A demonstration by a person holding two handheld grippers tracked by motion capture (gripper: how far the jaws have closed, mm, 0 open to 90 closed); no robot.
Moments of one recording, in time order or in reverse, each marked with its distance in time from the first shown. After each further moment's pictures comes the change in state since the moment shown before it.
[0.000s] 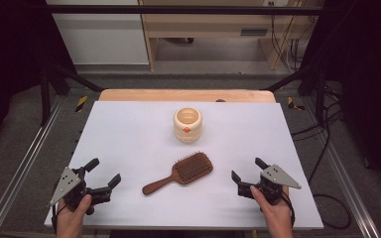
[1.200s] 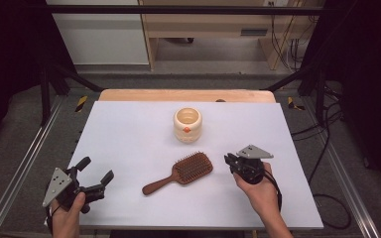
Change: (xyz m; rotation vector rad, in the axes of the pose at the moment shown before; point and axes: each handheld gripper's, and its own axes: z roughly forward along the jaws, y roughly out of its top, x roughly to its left) left arm 0.010 0.000 -0.009 -0.047 0.060 -0.010; right arm 0.014 0.040 0.055 0.297 0.041 -0.080
